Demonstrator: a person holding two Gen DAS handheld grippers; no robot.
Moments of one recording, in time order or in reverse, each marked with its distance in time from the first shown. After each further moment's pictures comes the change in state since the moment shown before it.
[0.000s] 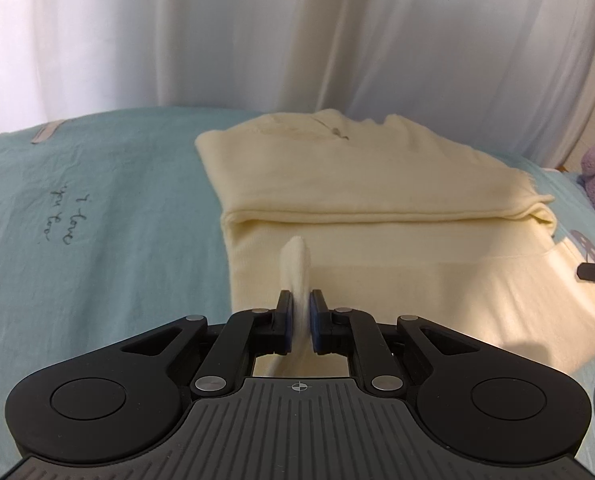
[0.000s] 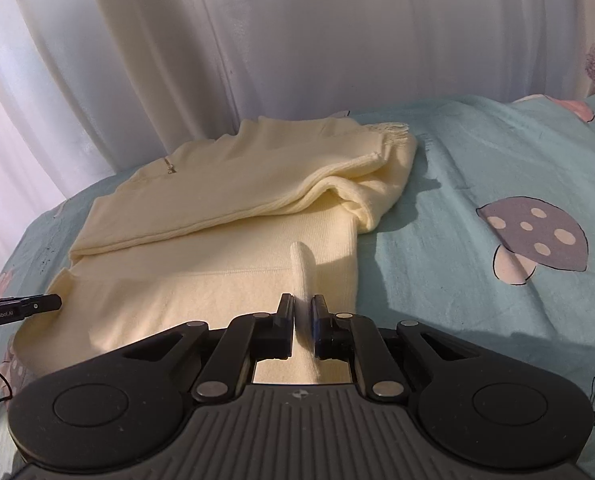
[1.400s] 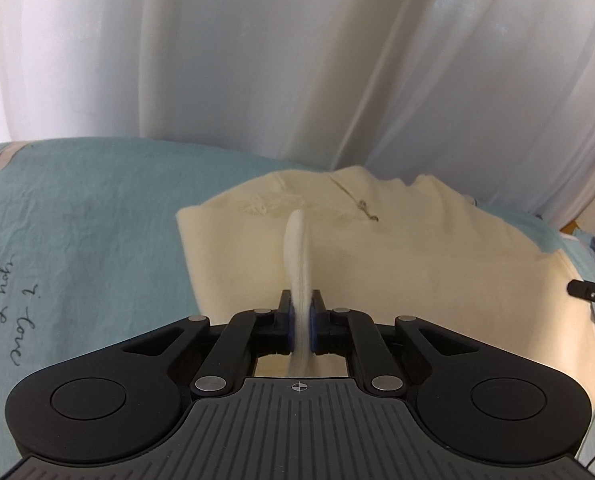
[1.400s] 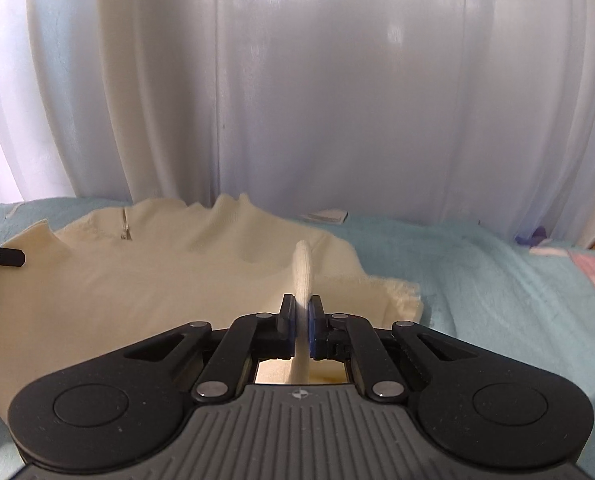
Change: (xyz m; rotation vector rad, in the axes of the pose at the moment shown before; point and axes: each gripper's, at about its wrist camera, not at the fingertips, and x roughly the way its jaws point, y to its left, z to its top) left arm 0.065 0.028 0.092 -0.115 -0.038 -0.056; right arm 0.047 0.026 0.102 -0.255 -0.160 -0.117
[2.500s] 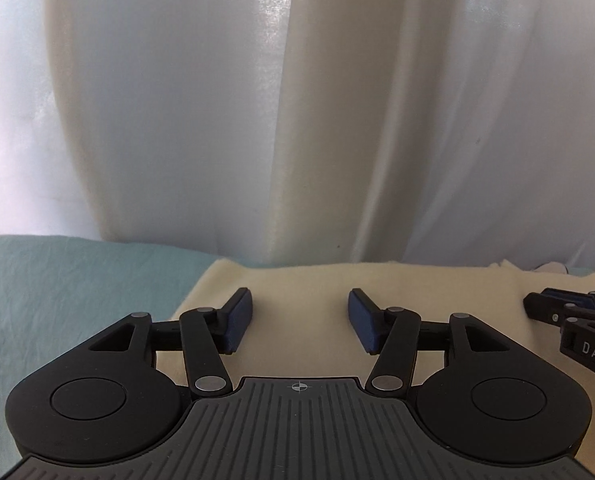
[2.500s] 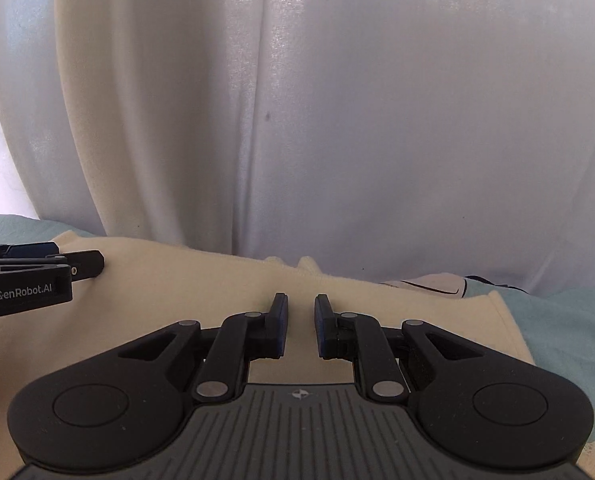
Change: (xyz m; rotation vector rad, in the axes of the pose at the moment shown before) left arm 0.137 -0.059 0.056 0.082 -0.141 0.251; right arm 0.170 0.074 0.047 -0.020 0.031 -0.006
